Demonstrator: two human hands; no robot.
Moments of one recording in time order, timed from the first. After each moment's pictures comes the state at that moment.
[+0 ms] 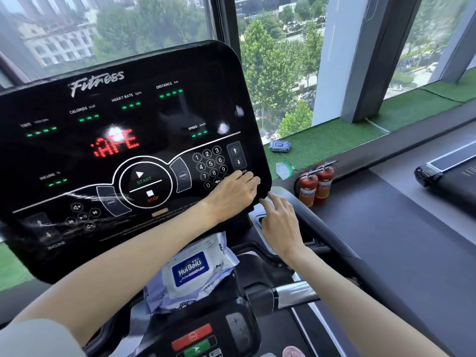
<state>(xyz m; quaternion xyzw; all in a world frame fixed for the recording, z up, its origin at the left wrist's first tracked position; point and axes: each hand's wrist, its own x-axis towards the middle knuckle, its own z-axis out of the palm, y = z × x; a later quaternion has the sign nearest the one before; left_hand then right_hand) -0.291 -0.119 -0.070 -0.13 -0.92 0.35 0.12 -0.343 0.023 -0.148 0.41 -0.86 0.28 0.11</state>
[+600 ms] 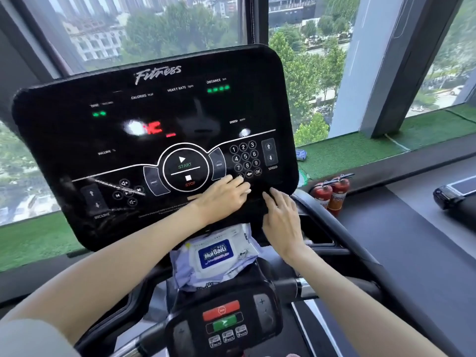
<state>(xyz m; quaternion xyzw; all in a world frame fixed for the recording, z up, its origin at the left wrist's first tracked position) -0.206 -0.157 -0.065 -0.11 -0.92 0.33 0.16 -0.291 -0.001 -0.126 0.44 -0.84 0.27 0.15</state>
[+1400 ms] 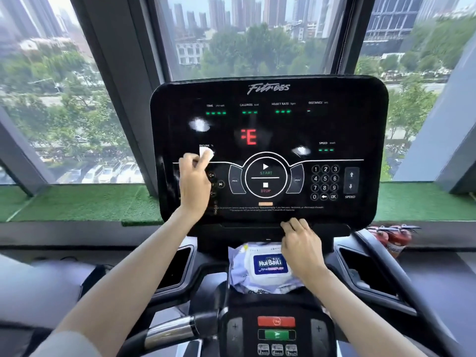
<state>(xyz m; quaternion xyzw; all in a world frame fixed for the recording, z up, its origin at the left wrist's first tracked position) -0.057 -0.237 -0.037 0.39 -0.80 -0.04 0.46 -0.223 -0.057 -0.121 0.57 -0.77 0.21 0.17</state>
